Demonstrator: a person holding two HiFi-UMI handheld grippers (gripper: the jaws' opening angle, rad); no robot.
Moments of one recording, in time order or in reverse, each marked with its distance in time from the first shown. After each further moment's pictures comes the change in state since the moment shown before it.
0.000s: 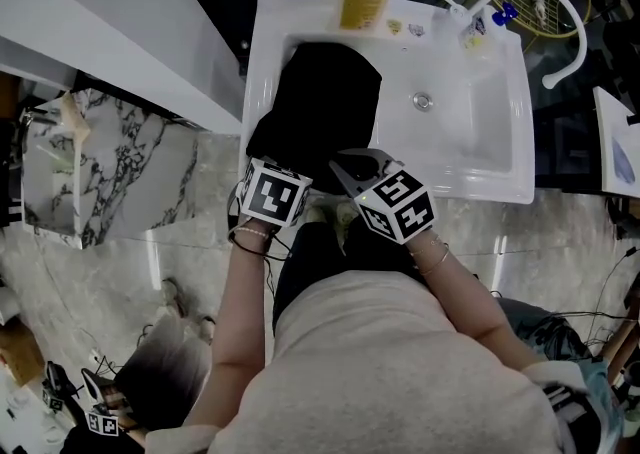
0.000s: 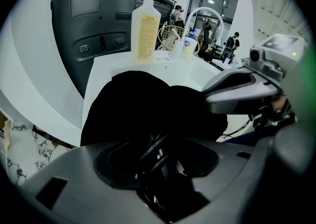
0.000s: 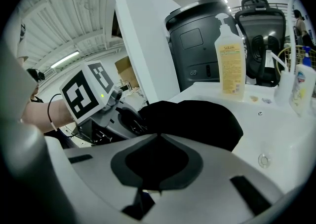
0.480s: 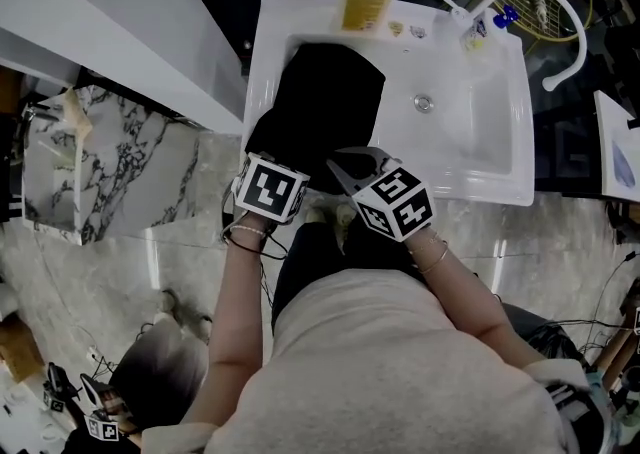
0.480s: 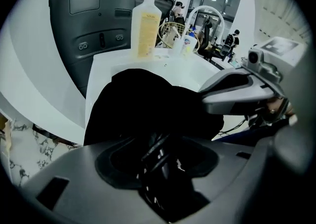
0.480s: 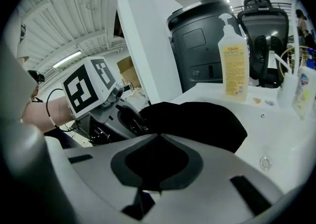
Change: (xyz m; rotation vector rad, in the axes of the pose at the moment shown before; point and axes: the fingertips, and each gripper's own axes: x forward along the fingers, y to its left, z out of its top) left arm -0.013 0.004 0.006 0.007 0.018 0.000; right arm 0.002 0.004 0.006 -0.016 0.001 0.020
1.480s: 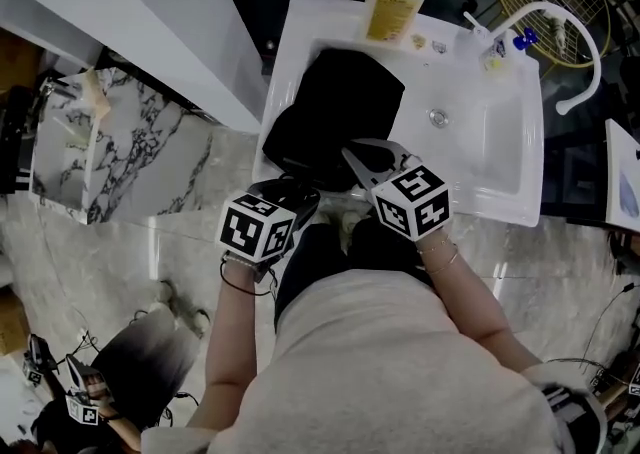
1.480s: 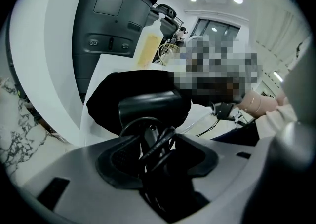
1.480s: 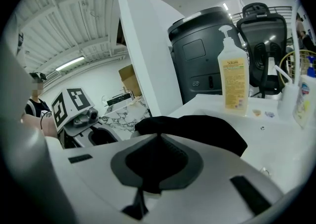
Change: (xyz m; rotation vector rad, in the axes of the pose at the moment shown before) left arm -0.034 -0.037 -0.039 -0.174 -0.184 -0.218; right arm -0.010 -0.007 0.035 -0.013 -0.097 0.002
